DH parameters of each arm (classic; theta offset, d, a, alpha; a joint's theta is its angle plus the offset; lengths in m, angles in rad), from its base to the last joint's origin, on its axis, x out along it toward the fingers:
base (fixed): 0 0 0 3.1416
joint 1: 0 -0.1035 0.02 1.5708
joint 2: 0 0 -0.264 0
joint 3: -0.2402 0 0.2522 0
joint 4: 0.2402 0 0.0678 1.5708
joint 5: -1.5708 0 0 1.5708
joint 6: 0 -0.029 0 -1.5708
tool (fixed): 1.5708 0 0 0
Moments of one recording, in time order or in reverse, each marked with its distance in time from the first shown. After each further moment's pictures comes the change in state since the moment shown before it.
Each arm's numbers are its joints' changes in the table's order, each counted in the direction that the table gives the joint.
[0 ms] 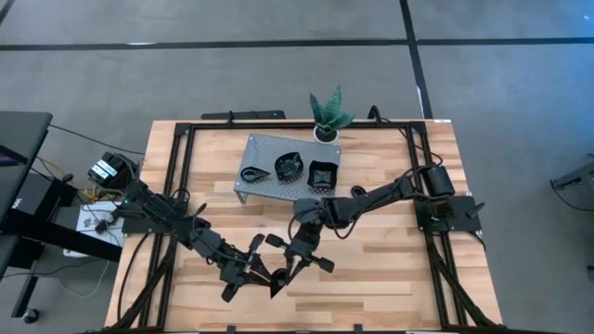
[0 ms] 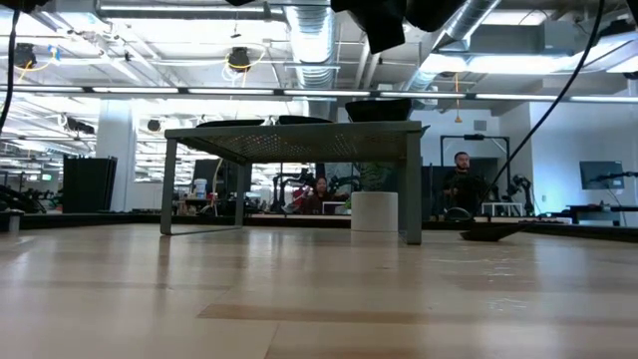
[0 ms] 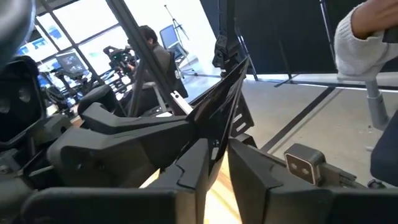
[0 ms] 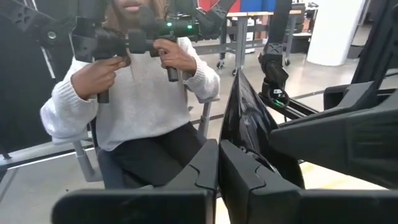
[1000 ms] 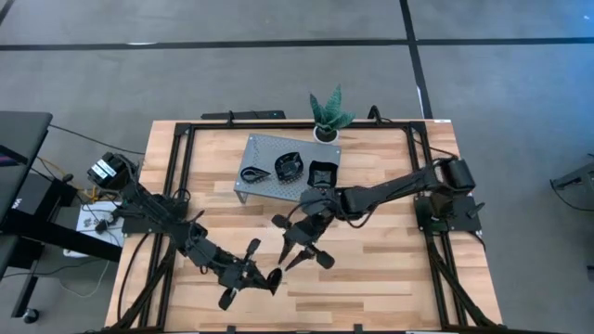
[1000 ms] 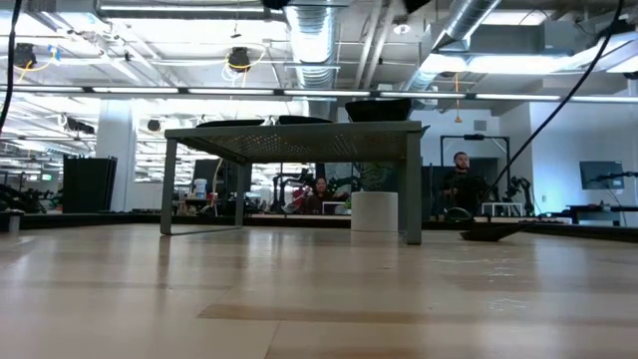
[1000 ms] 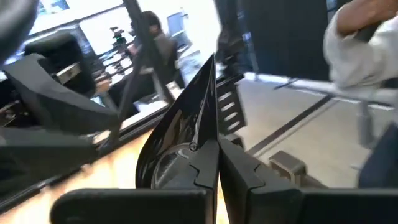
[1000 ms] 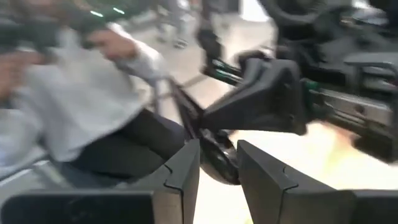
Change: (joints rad) left arm 0.074 -0.001 -0.024 0.054 0.108 0.136; right arm 0.004 -0.165 0.000 0.293 -0.258 -0.054
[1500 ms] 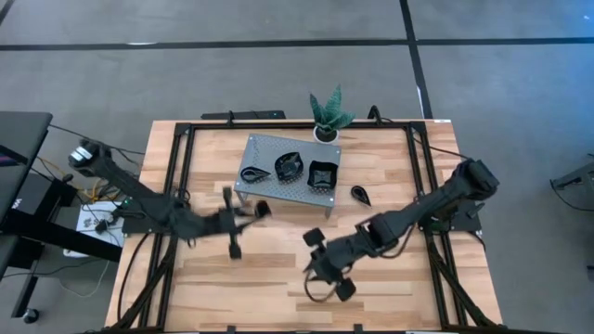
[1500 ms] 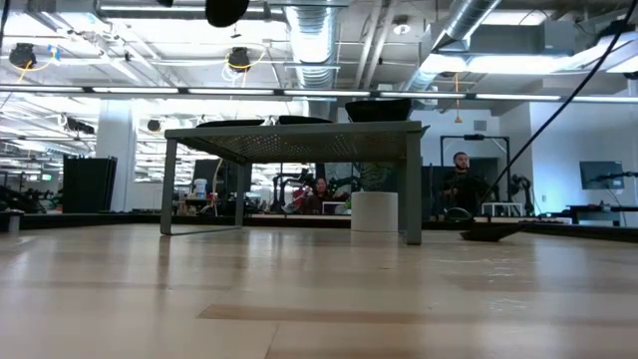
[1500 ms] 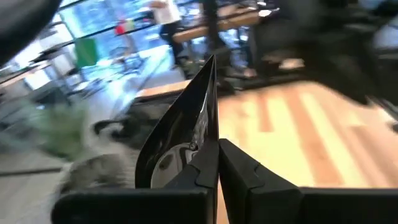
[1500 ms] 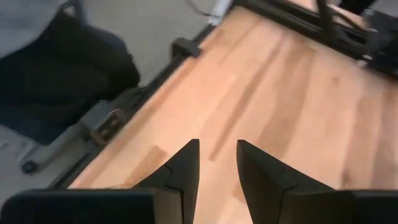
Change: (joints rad) left arm -0.085 -0.358 -0.041 0.541 0.581 0.202; right arm -0.290 -0.159 0.018 0.493 -0.705 0.040
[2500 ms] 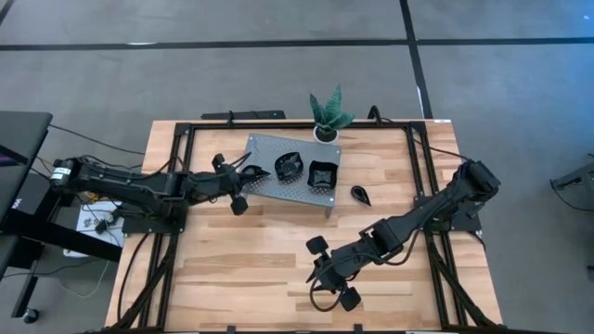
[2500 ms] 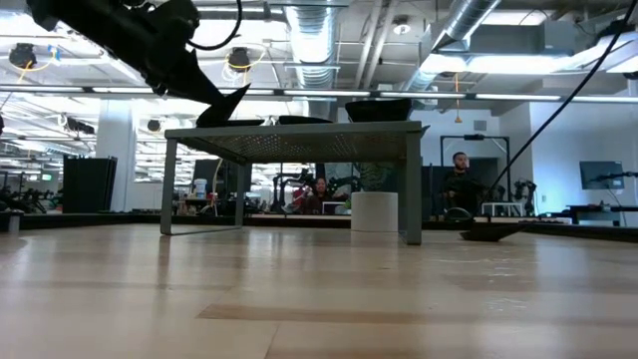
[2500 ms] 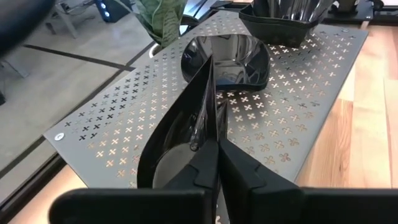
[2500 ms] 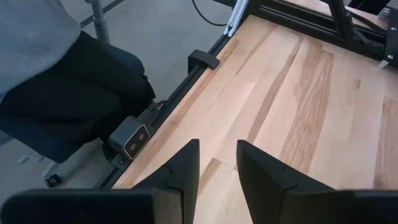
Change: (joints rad) left arm -0.511 -0.191 0.135 0.324 -0.216 0.243; right arm -0.054 0.000 0.002 -0.025 0.002 -0.092
